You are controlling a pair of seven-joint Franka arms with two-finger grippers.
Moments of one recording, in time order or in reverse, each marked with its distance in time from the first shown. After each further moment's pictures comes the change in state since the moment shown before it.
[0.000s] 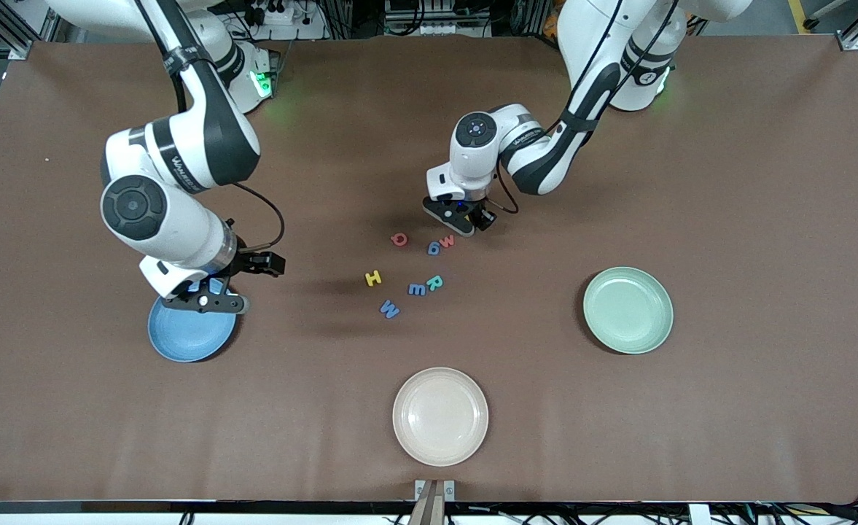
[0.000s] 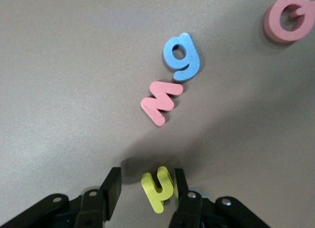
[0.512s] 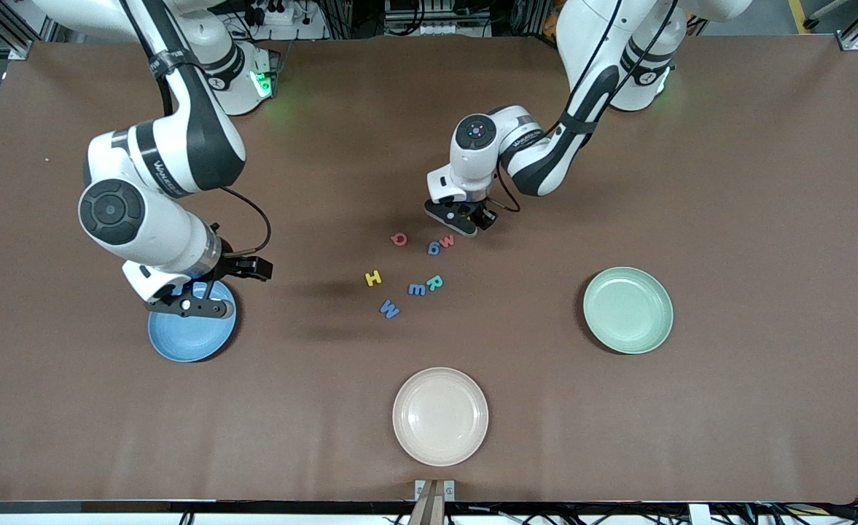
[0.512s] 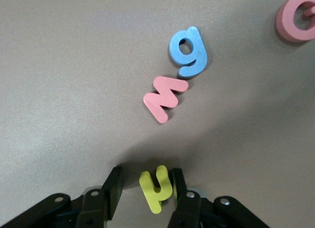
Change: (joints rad) left arm 0.000 0.009 -0.001 0.000 0.000 0.000 -0.039; right arm -0.018 0.000 0.001 0.001 0.000 0.007 -0.002
